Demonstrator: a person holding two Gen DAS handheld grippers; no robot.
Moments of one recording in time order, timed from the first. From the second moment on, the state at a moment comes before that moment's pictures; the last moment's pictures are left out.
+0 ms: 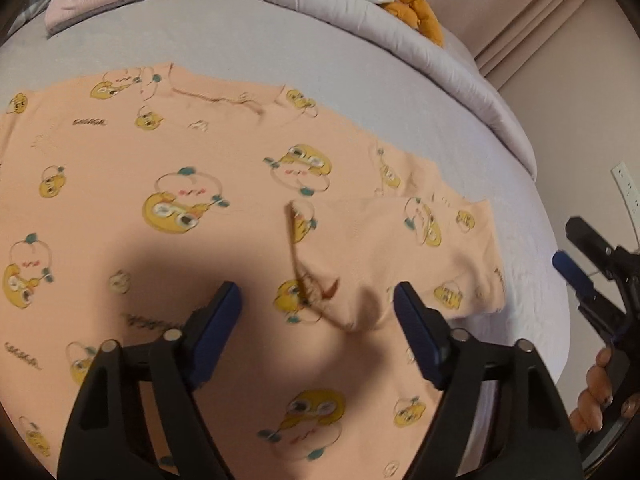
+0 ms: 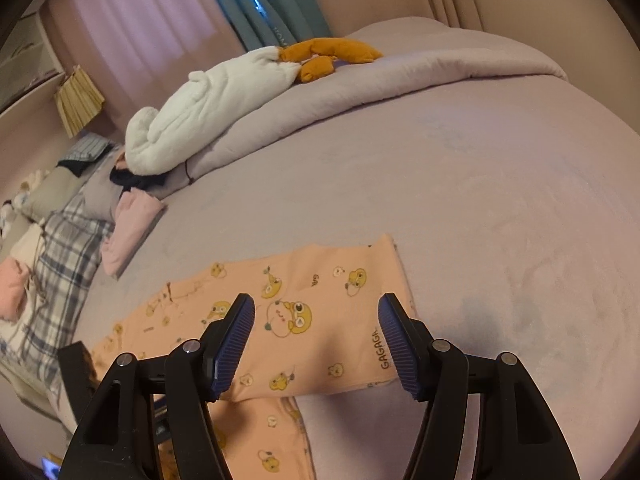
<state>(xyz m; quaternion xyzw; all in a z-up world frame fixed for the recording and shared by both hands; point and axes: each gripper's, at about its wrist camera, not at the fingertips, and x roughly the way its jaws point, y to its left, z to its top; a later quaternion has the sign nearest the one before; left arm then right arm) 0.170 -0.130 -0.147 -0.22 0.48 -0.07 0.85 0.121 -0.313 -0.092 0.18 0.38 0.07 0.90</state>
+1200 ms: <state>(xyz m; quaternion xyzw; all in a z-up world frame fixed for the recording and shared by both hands) 0.147 -0.123 -0.146 -0.32 0.47 -0.07 0.82 0.131 -0.316 -0.106 0.18 0.41 0.06 0.89</state>
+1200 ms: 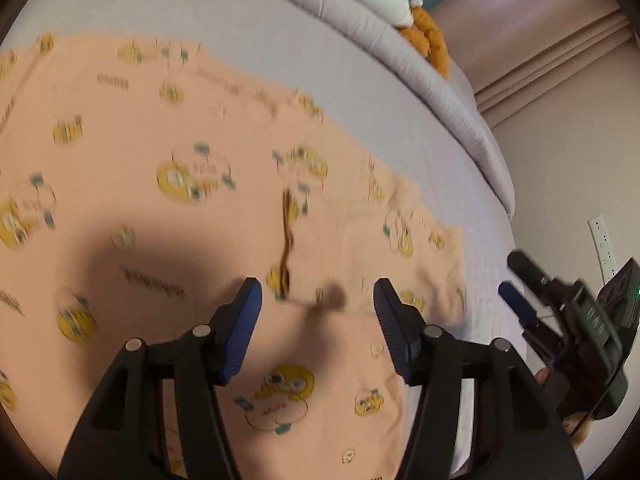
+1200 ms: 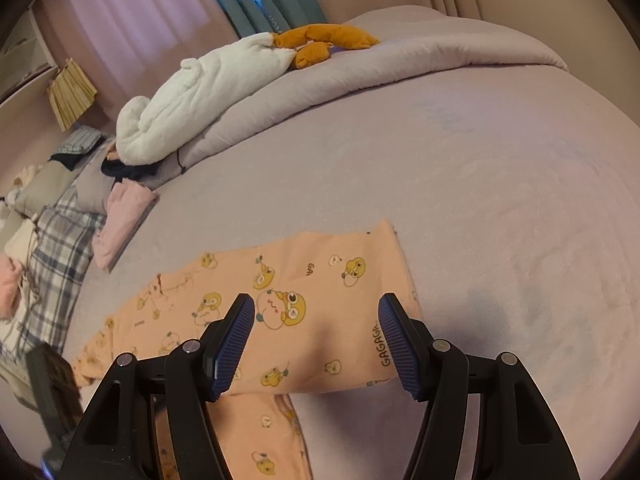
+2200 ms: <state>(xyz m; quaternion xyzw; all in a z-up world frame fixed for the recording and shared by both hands) 0.158 -0.089 -0.088 -0.29 0.32 0.00 0.90 0.139 -0.299 -0.118 0.16 0.43 0.07 0.89</state>
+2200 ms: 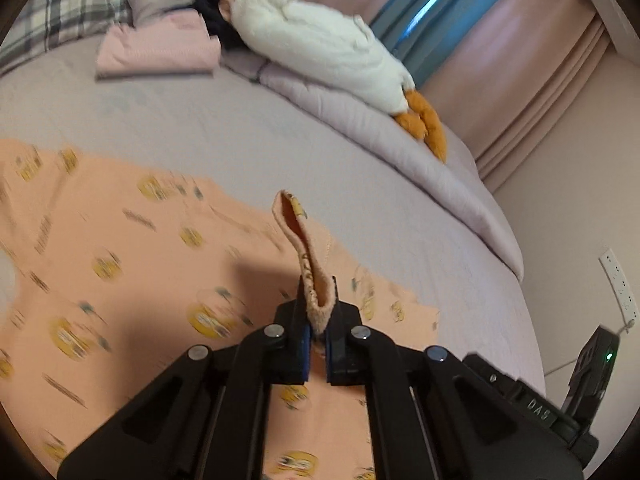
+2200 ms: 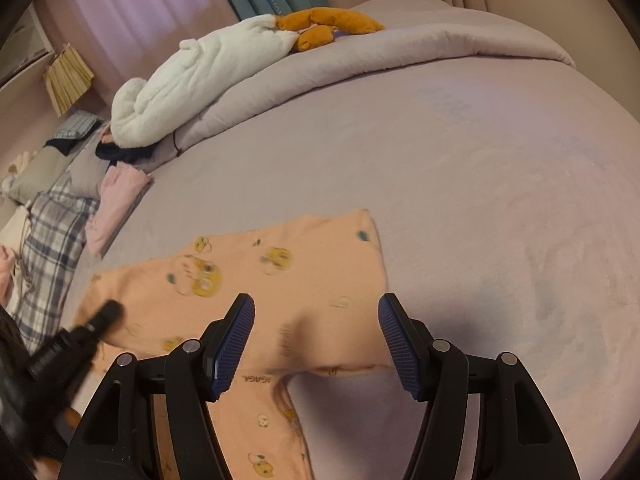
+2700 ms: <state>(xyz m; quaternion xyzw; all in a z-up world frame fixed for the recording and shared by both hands) 0.135 -0.010 -0.058 -0.25 0.27 0.10 0.92 0.150 -0.277 -0.130 0.15 0.46 0.11 0.87</state>
